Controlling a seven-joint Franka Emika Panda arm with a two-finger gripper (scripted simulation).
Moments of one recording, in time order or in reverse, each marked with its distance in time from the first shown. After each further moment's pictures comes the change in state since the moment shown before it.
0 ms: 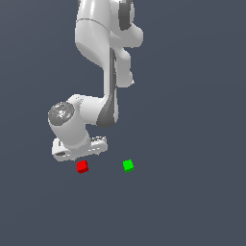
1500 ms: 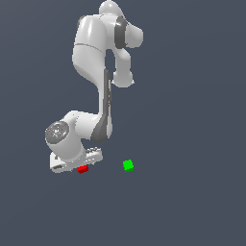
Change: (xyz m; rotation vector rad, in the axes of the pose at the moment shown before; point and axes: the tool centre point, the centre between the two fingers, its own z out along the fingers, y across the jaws) arm 0.017 0.031 0.055 0.001 0.007 -0.046
